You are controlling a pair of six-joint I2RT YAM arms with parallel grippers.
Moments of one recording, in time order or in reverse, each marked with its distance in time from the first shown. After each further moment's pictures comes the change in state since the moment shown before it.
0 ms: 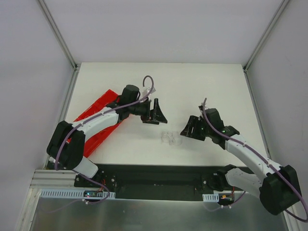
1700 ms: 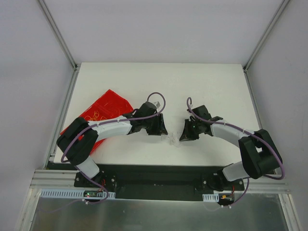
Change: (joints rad) left arm -0.252 0.108 -0.092 -0.028 -0.561 -0.116; right arm -0.026 0.433 0.077 0.051 -0.151 -0.130
